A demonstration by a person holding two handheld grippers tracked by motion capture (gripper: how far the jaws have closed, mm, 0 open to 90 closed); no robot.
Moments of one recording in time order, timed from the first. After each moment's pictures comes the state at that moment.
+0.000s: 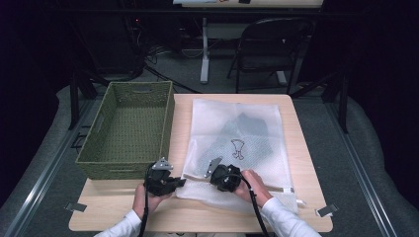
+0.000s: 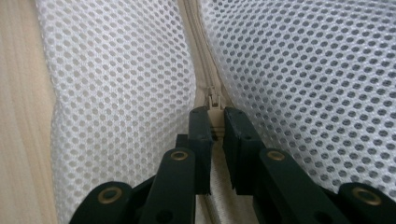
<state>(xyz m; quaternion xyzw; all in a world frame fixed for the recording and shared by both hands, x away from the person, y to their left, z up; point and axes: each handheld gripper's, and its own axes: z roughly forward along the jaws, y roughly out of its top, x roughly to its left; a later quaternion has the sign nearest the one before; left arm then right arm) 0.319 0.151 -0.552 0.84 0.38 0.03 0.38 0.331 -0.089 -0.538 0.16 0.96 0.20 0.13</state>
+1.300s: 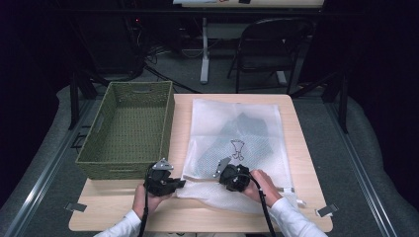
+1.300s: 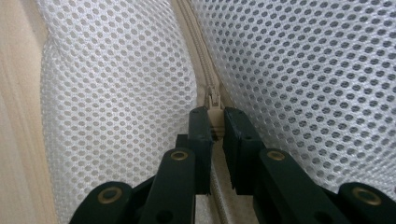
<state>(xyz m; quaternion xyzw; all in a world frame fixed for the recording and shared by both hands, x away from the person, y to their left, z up) 0.319 0.152 -0.554 0.85 0.38 0.02 0.37 0.331 -0.114 -0.536 0.16 0.96 0.19 0.13</state>
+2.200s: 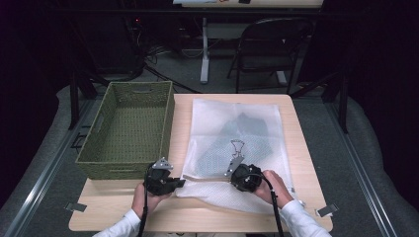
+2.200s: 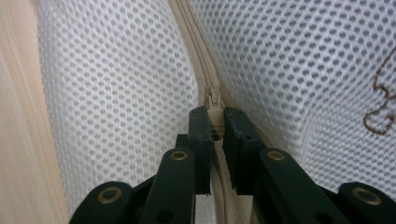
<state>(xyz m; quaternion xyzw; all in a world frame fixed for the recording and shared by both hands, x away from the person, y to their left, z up) 0.321 0.153 -0.552 0.85 0.38 0.02 0.37 0.325 -0.146 -0.529 0.19 0.95 0.19 0.13</state>
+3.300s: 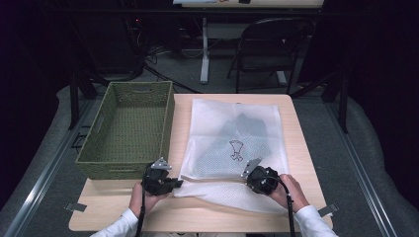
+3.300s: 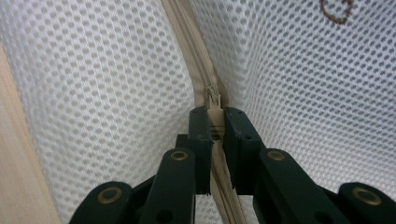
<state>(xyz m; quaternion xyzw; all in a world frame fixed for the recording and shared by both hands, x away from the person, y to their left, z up) 0.322 0.159 -0.551 0.86 0.37 0.02 0.35 0.316 -0.188 -0.531 0.23 0.95 0.17 0.14</state>
